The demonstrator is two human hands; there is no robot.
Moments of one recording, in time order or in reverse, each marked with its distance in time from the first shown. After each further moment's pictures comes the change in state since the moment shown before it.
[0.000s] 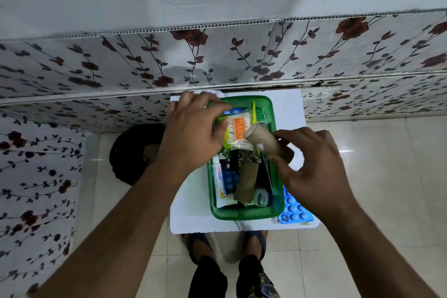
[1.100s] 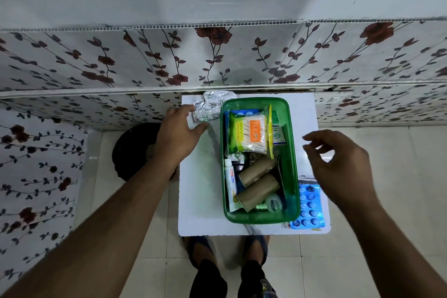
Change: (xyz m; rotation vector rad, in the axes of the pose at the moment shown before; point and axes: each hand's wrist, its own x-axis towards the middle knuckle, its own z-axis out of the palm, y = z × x) left_hand -0.025 -0.081 0.040 -0.378 -0.045 -0.539; right_hand 0.005 0.018 0.013 0.077 0.101 0.156
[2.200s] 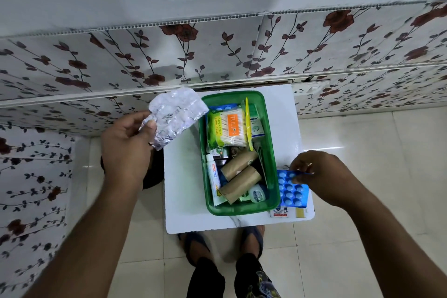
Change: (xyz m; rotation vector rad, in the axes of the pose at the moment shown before) left_hand -0.052 0.036 -0.041 -0.596 0.295 -0.256; right_hand -0.002 0.055 -0.014 -0.166 -0.576 0.251
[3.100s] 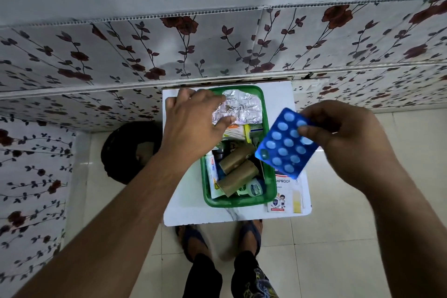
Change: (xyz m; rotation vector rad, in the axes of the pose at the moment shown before) left_hand -0.008 0.017 0.071 0.925 -0.333 0.809; right_hand -0.046 -0.075 -0.057 0.402 0.373 -0.179
